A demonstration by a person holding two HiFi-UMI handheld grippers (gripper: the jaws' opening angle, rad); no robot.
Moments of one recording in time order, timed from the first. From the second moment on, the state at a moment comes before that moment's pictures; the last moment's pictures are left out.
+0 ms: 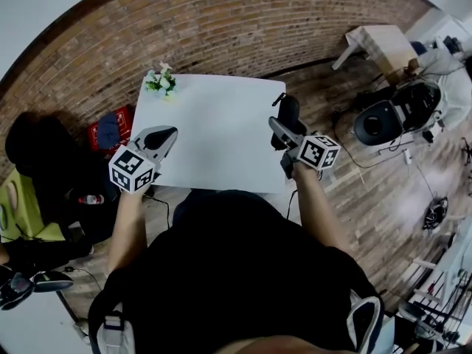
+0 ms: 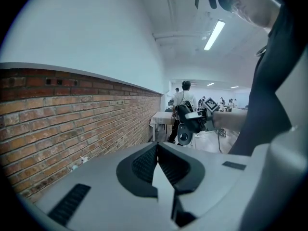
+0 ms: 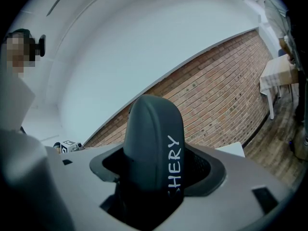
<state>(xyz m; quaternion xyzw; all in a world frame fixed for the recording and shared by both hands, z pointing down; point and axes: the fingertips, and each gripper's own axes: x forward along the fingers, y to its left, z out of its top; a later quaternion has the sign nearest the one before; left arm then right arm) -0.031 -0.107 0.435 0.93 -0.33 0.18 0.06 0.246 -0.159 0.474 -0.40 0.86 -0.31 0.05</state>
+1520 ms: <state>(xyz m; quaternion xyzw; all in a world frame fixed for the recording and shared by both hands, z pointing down) -0.065 -0.138 0.446 0.92 -0.34 0.19 0.07 0.222 -0.188 0.486 -0.41 0.86 -0.30 0.01</state>
